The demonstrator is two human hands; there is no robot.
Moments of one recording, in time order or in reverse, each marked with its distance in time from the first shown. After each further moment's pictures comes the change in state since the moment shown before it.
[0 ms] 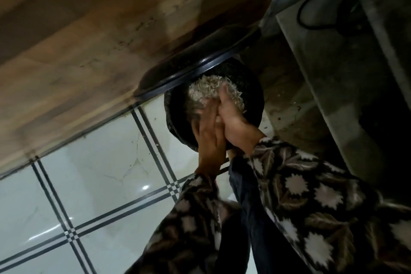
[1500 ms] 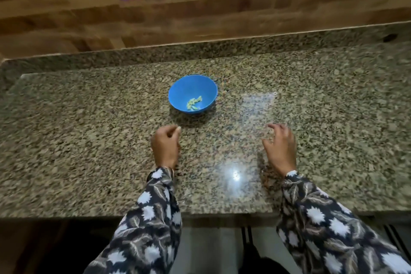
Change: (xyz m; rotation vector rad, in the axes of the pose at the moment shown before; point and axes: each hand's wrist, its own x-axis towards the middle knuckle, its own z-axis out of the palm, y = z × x) left_hand -0.593 0.428 0.217 0.183 -0.394 1.017; right_hand -0.831 0.254 -0.354 -0.109 1.757 -0.067
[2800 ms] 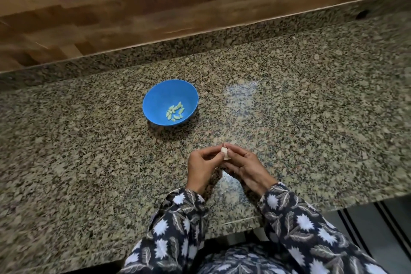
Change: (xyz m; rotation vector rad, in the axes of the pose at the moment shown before) left_hand -0.040 0.035 0.071 -0.517 -0.656 -0.166; right_hand -0.016 -0.029 0.043 1.474 -0.496 0.587
